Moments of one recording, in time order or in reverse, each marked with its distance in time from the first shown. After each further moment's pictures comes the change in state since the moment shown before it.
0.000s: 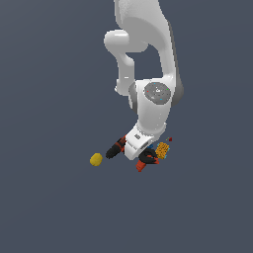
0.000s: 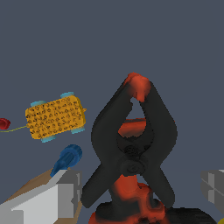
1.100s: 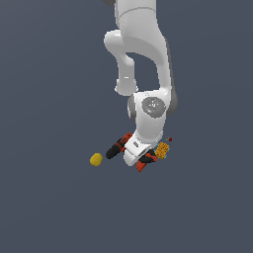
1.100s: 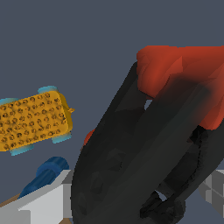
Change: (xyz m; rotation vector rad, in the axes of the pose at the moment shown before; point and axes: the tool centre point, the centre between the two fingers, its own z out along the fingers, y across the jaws) arm 0.001 0.004 0.046 -0.007 0.008 -0.001
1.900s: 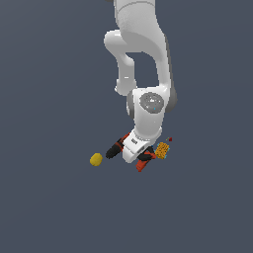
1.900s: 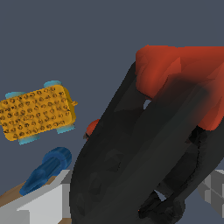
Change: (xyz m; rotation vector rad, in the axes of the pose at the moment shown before) arm -0.009 0.000 -0.010 0.002 -0.002 0.000
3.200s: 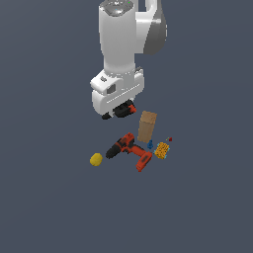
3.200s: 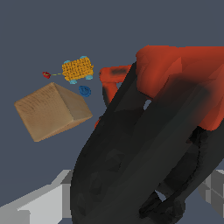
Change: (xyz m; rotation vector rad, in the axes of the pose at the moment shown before) arm -0.121 0.010 -0.184 0.005 0.000 -0.002
